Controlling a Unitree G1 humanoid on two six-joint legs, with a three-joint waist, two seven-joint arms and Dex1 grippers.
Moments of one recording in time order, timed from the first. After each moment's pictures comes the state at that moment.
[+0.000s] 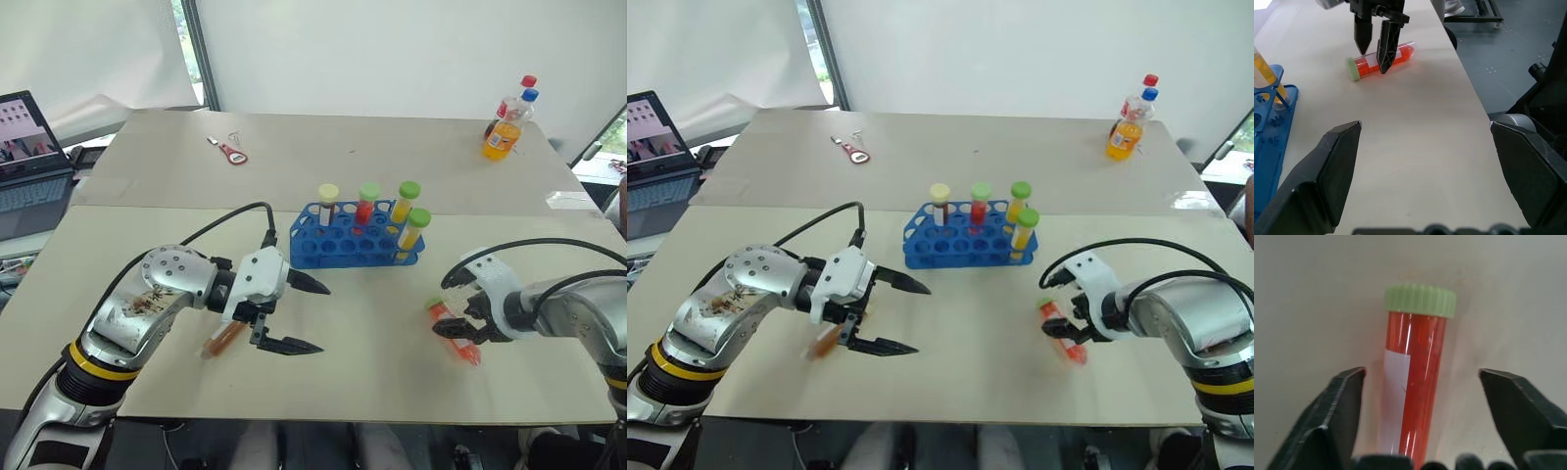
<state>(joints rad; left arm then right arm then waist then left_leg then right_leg) -0.48 0.75 -0.22 -0.42 -0.46 0.49 -1.25 -0.46 -0.95 0.08 -0.40 0.58 1.60 0.54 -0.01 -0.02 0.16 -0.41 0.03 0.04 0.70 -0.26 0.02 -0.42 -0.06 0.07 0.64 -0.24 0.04</state>
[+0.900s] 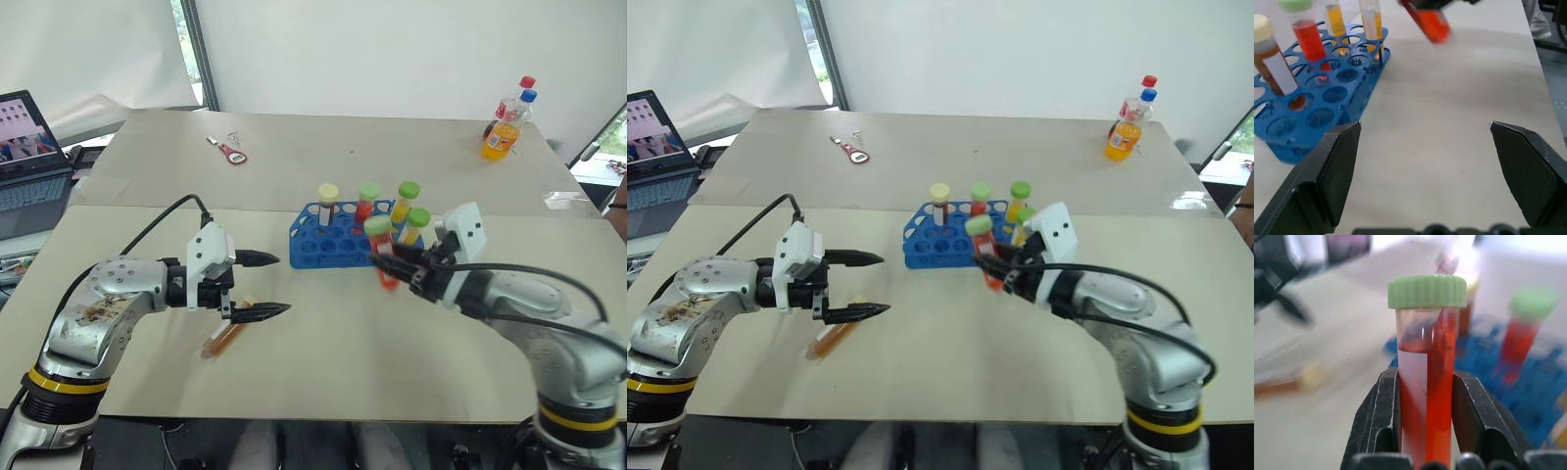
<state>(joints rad) -0.33 0.78 0.02 -0.34 -0.52 0.52 -1.12 -0.33 -0.42 -0.08 -0.54 0.47 0.78 0.51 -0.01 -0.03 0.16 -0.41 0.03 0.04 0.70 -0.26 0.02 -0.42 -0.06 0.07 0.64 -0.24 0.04</state>
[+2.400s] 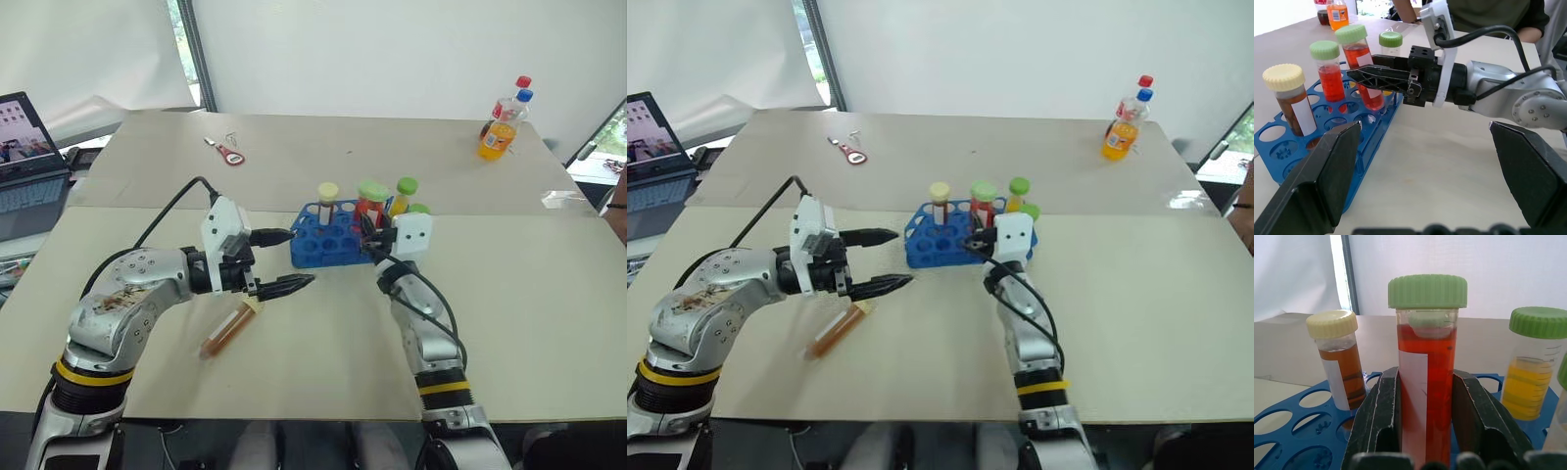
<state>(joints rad) -0.42 0.65 0.02 -0.40 -0.61 0.70 -0.88 -0.41 0.00 0.00 0.13 0.06 -0.03 0.12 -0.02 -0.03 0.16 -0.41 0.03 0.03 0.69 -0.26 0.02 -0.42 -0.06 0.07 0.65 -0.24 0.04</state>
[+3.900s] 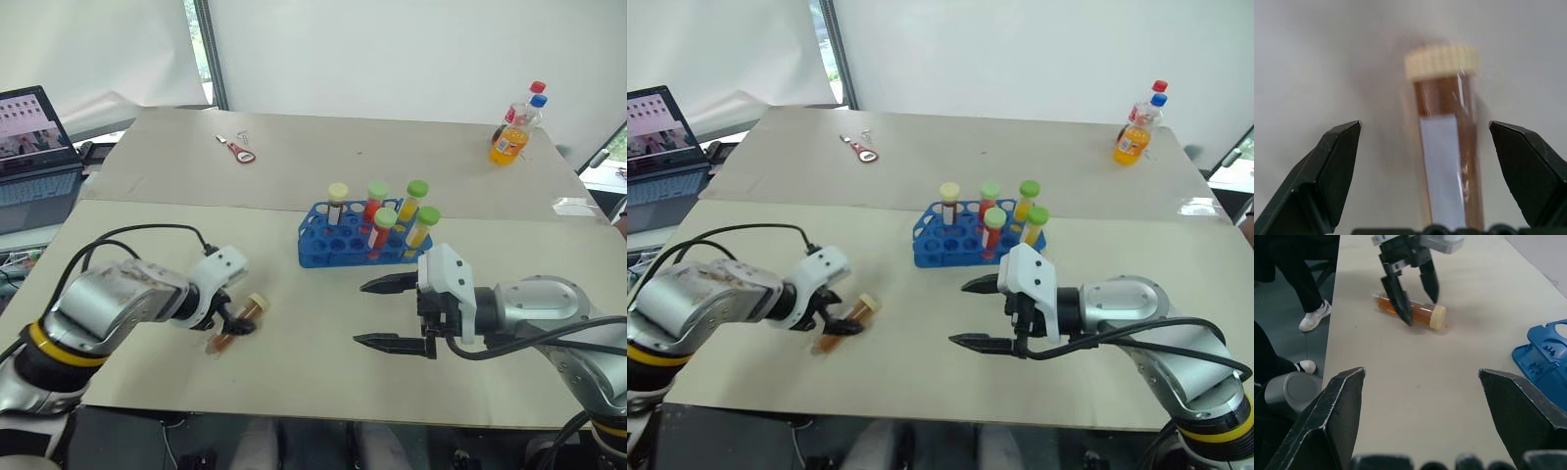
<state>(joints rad) -0.63 0.90 -0.30 -0.38 -0.58 1.45 -0.60 -0.29 -0.86 0.03 -0.69 0.65 0.75 0.92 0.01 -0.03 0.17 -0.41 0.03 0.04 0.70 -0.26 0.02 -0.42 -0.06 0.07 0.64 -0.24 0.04</state>
